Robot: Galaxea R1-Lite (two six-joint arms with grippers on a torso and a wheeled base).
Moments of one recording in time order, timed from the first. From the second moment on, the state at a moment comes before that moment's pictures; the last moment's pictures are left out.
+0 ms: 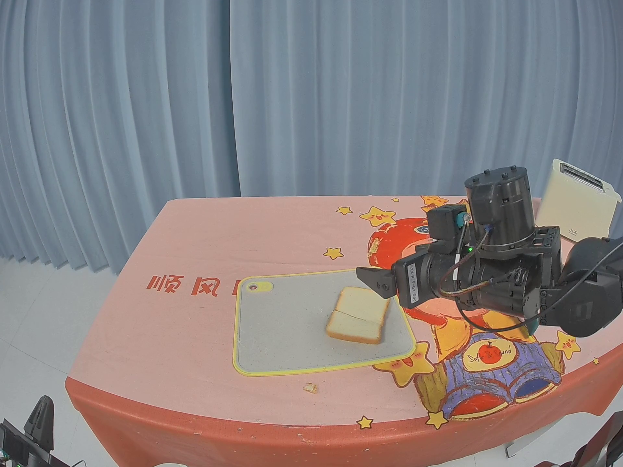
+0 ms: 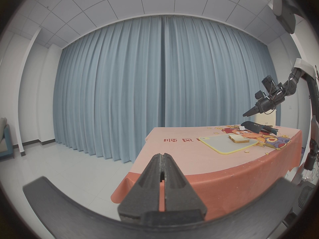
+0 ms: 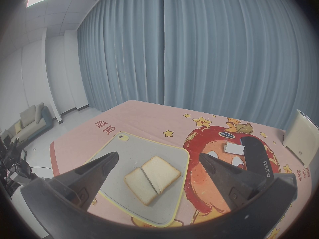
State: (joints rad) left arm -0.01 0.02 -0.02 0.00 0.03 0.00; right arm 0.71 1.76 -0.98 -0.28 -0.19 0.13
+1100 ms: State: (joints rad) left arm -0.01 0.02 -0.02 0.00 0.03 0.00; right arm 0.59 1.98 -1.05 -0.29 -0.19 0.10
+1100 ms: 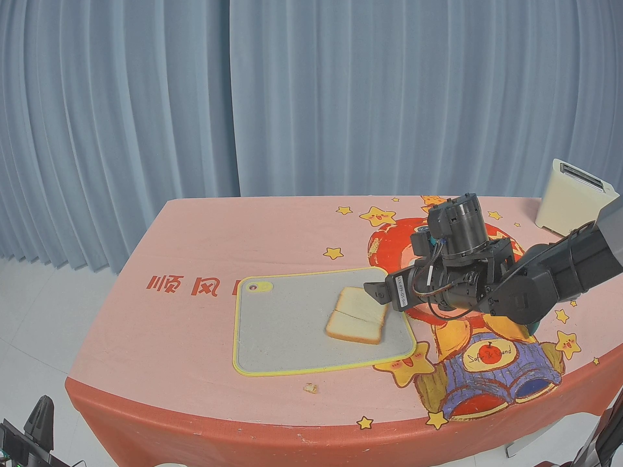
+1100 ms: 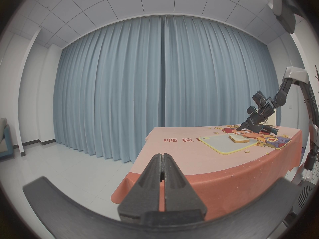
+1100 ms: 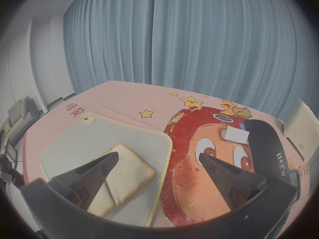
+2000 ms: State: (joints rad) left arm -0.01 0.02 -0.02 0.00 0.03 0.00; right arm 0.57 2.02 -1.02 -0.29 -0.20 0.10
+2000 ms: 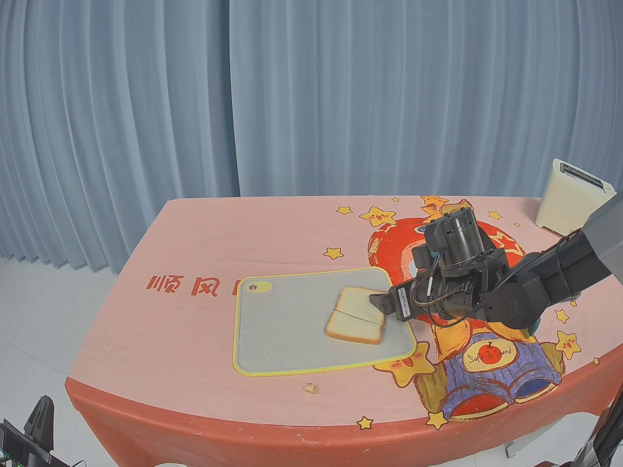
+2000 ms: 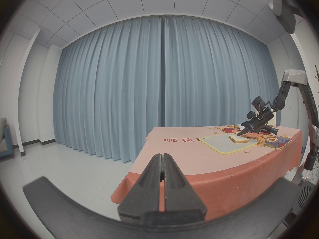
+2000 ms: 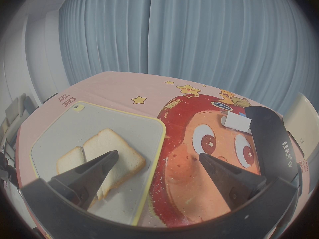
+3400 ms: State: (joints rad) left arm -0.01 0.02 -0.02 0.00 0.03 0.00; right arm 0.62 1.70 -0.82 -0.30 -0.20 0.12
